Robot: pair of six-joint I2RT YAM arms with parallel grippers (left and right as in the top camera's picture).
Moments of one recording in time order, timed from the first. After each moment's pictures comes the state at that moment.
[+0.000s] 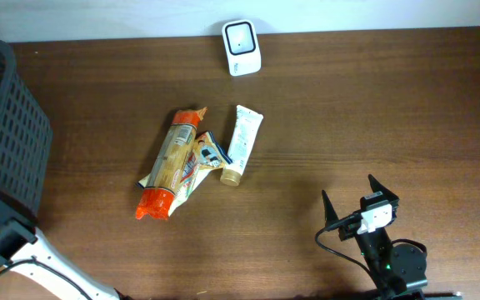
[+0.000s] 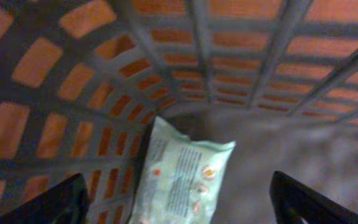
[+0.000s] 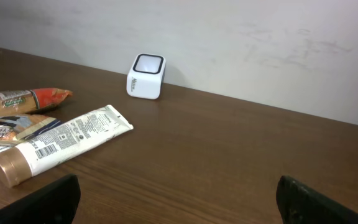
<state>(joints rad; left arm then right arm) 0.78 2.38 2.28 -0.81 0.18 0.62 0.16 0.02 0.01 -0.07 -0.10 -0.11</state>
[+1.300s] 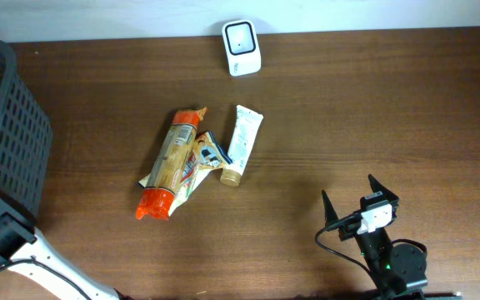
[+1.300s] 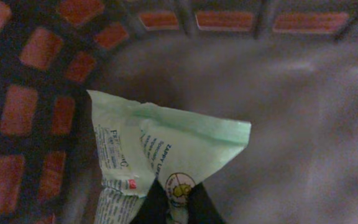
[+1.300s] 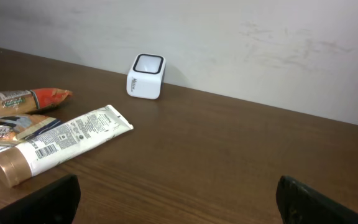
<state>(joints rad) 0.78 2.39 2.00 -0.61 0.14 0.68 0.16 0.02 0.01 -0.07 -0.10 -0.11</state>
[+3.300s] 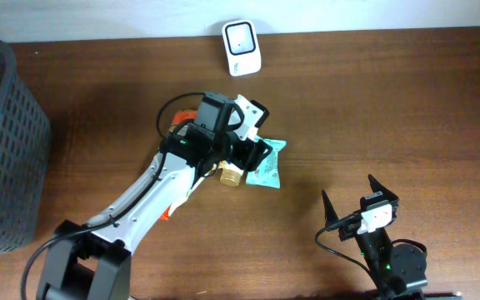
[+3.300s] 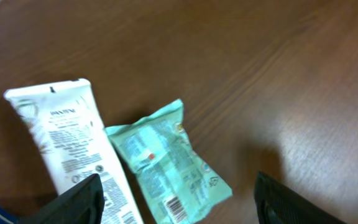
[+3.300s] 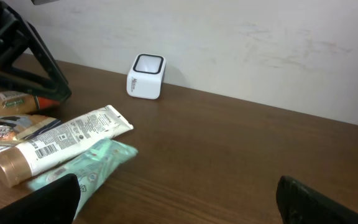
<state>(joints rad) -0.49 1.68 1.16 -0.33 0.36 0.08 0.16 0.02 0.01 -0.07 -0.10 -0.11</state>
